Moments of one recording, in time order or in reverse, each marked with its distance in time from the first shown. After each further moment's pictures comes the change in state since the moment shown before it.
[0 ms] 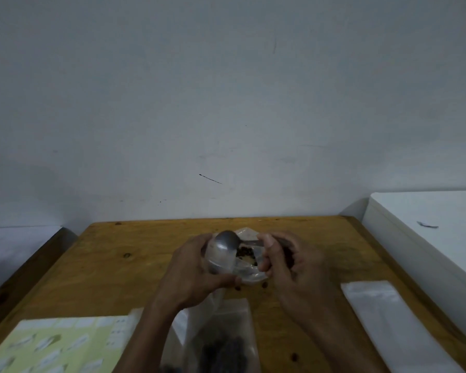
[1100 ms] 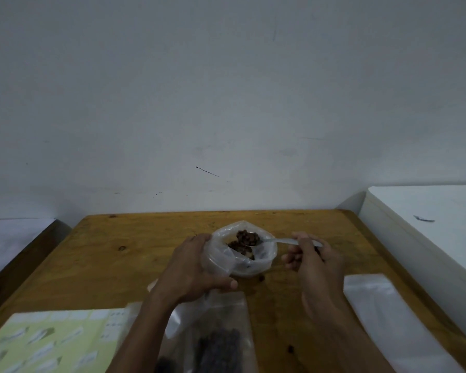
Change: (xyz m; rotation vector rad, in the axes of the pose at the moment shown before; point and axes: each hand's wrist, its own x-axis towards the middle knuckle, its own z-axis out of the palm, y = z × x) left_hand 0.006 -0.013 0.010 0.109 -0.084 -0.113; right_hand 0.007 0.050 -0.004 0.447 0.326 0.510
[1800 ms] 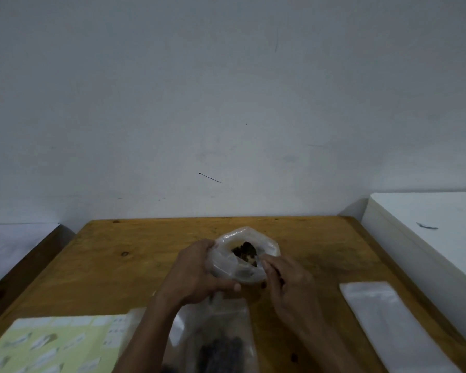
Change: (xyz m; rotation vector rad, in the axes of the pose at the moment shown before) left_hand 0.004 0.007 -0.003 -0.042 -0.041 -0.002; right_hand 0.000 0.048 0.003 -0.806 -0.287 -0.685
